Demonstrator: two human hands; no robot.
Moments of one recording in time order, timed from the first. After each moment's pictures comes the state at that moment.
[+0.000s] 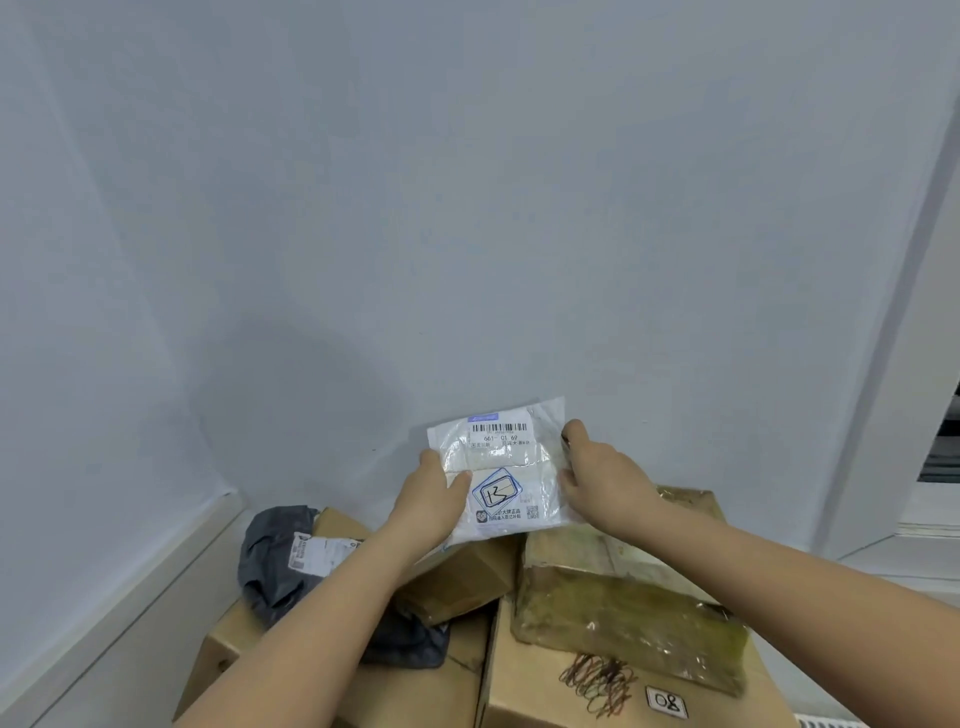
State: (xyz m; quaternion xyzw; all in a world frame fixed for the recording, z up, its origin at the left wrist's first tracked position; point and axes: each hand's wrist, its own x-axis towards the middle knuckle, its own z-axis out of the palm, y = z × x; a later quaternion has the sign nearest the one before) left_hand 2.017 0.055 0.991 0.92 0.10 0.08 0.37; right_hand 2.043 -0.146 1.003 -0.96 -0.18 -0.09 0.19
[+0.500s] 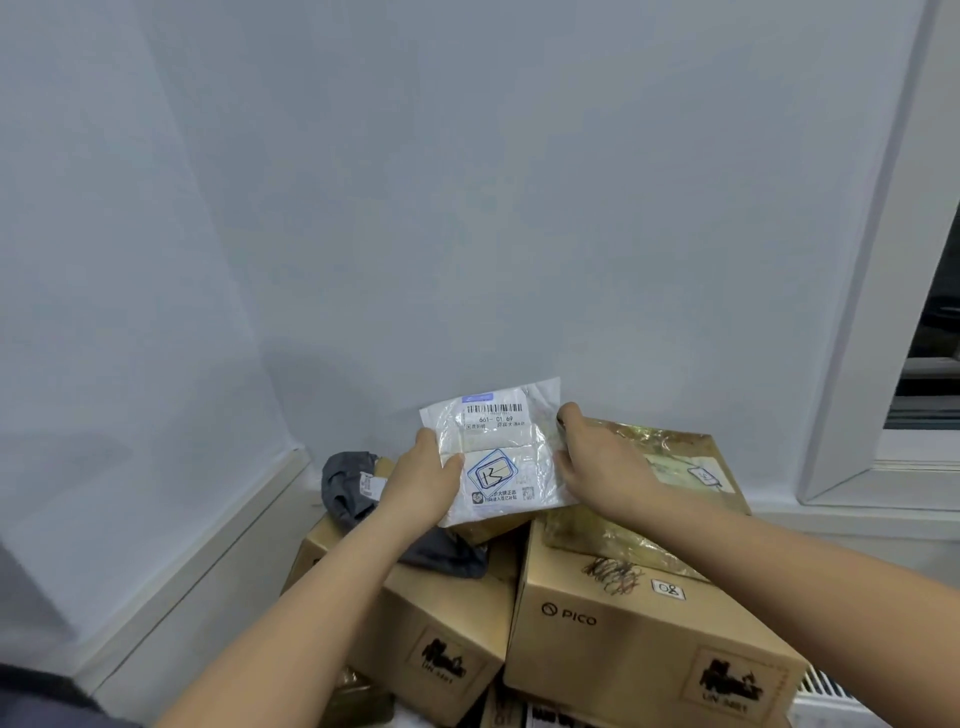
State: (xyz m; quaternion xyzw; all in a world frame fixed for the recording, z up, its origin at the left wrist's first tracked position) left_hand 1.897 0.082 1.008 0.94 0.10 0.12 0.31; right_hand 1.929 -0.120 1.012 -0.95 -0.21 -0.13 0.18
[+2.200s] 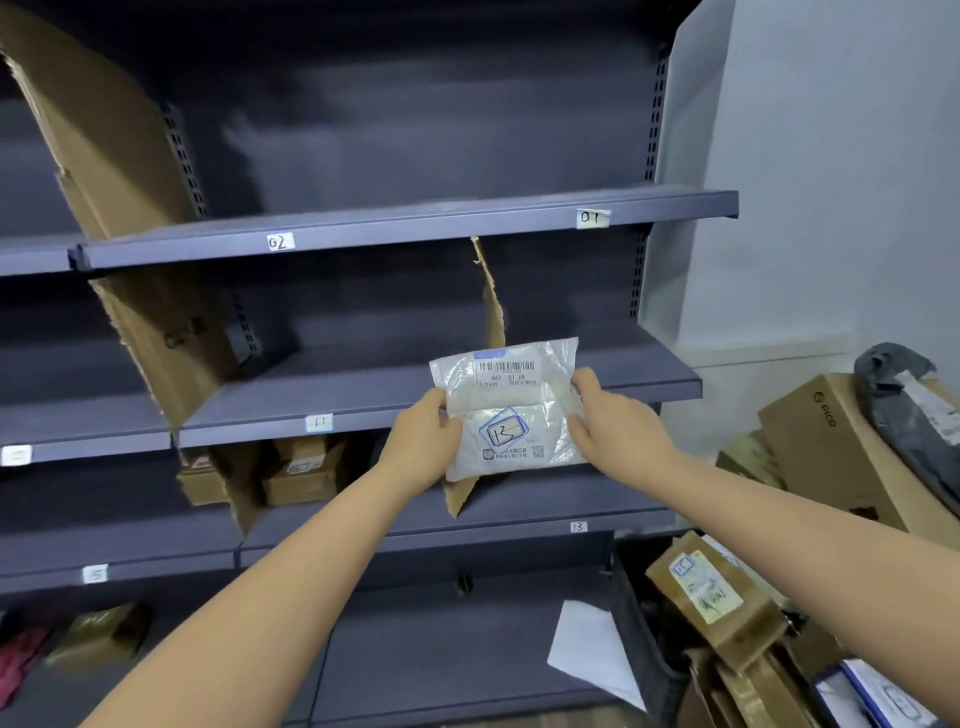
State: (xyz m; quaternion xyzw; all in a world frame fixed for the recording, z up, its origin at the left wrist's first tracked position) left_hand 1.299 0.002 1.001 0.68 0.59 0.35 0.25; right_hand 1.521 -0.017 0.997 -0.64 -0.74 -0.05 0.20
